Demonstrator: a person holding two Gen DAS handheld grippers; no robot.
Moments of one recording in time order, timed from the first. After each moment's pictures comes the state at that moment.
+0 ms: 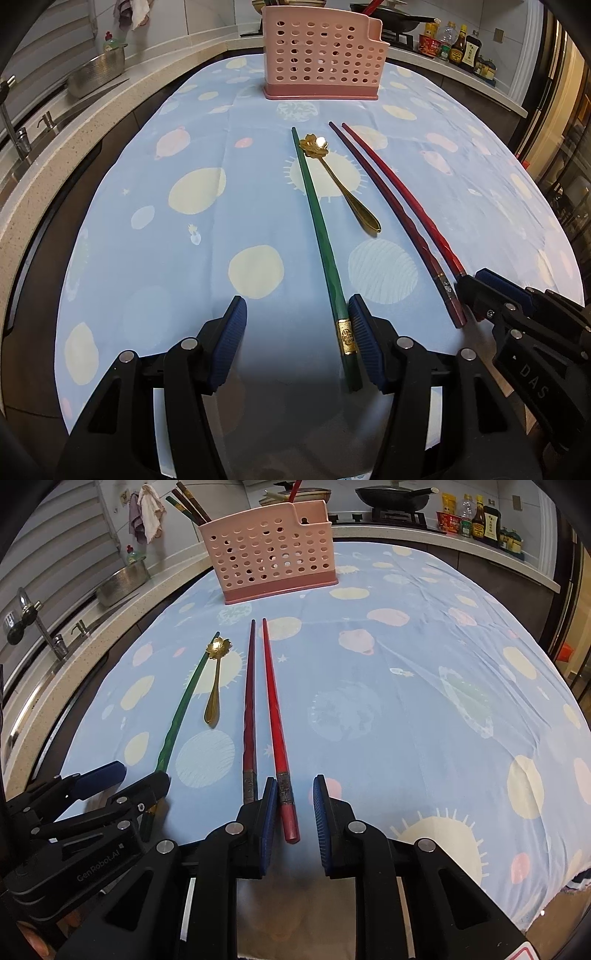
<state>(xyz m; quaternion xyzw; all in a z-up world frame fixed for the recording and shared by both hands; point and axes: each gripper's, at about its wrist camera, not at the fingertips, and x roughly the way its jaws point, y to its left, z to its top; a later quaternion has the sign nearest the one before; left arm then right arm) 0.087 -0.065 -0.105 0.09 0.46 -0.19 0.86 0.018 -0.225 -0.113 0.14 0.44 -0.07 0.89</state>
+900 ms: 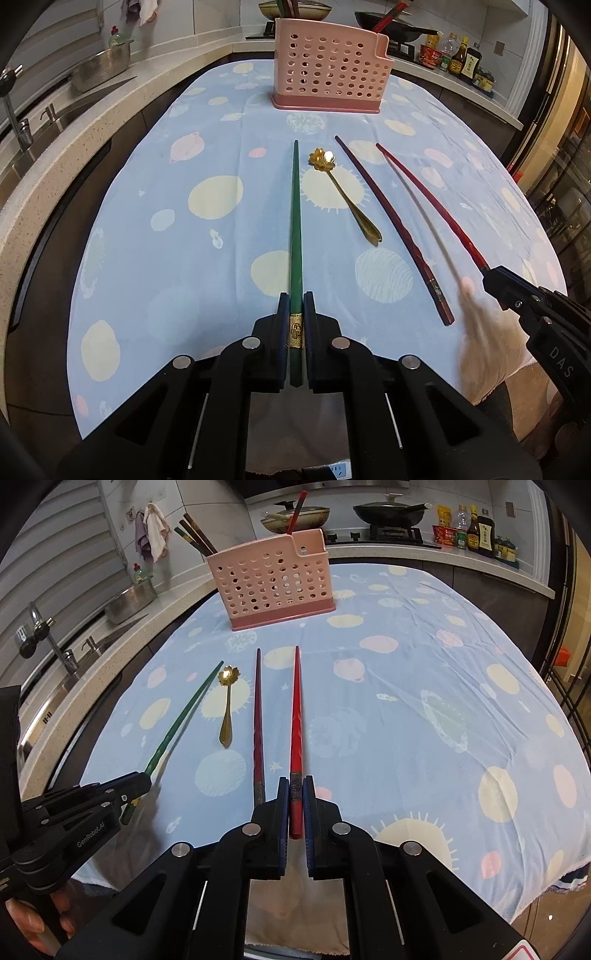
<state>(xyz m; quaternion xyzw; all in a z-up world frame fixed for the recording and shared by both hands) 0.086 -0.048 -0.083 0.07 0.46 -0.20 0.86 0.000 -0.233 -0.081 0.15 0.40 -0.07 0.90</state>
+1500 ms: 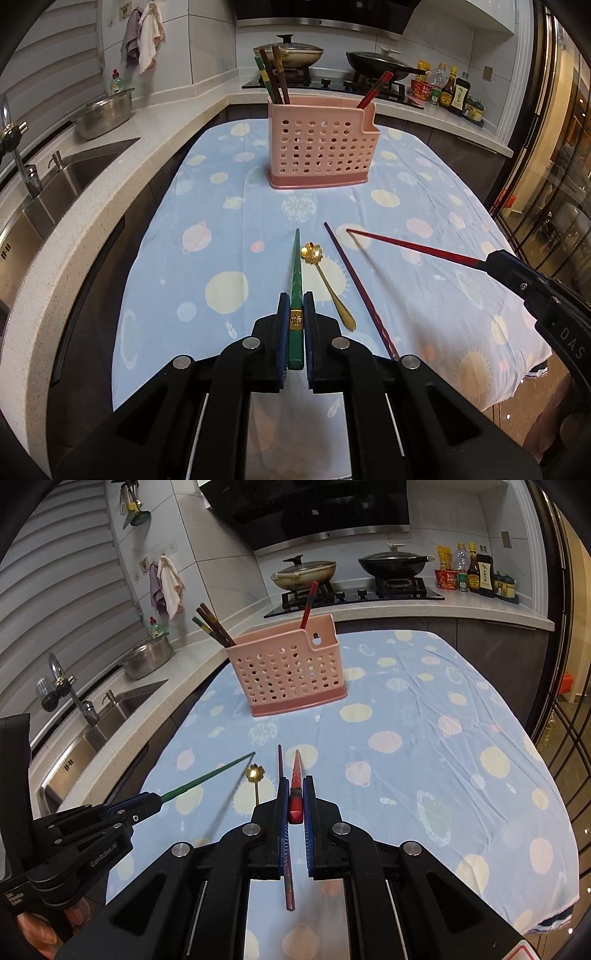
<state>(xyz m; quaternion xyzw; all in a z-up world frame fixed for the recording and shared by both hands) 0.104 -0.061 0.001 0.07 0.40 -0.21 0.89 0.018 -0.251 0.002 0.16 0.31 -0.06 0.93</state>
